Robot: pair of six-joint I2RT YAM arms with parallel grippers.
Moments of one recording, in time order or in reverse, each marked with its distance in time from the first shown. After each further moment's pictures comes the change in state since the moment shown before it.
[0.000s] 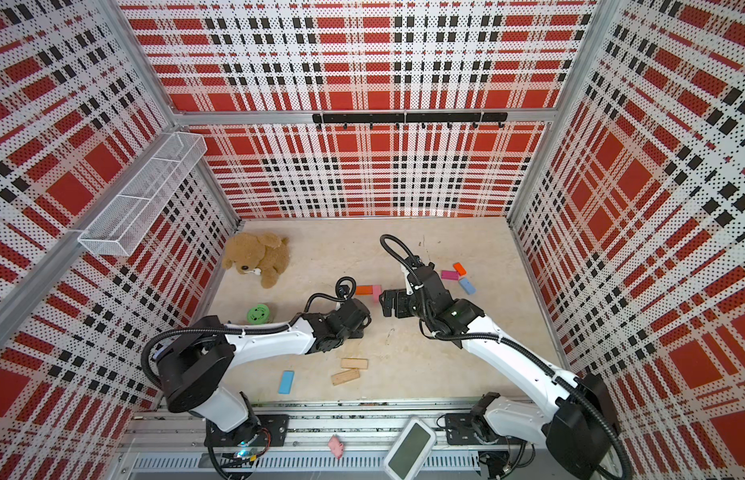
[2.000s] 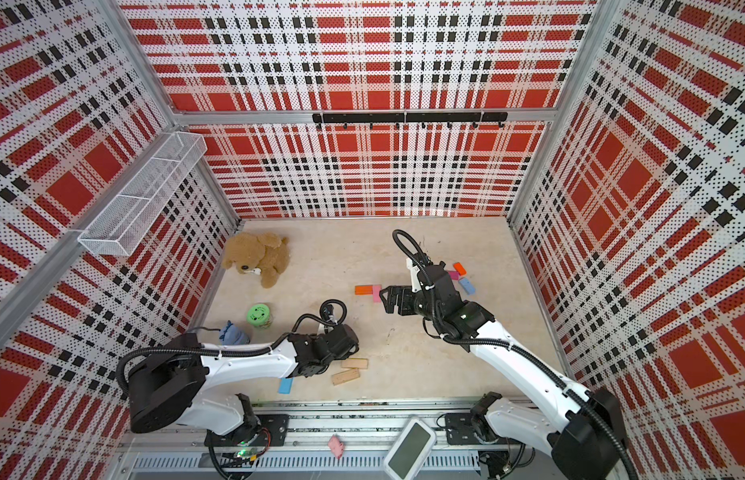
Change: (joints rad) left arm -0.132 -0.192 -0.235 -0.083 -0.146 -0.121; right arm -0.032 -0.064 -0.022 0.043 -0.106 0.057
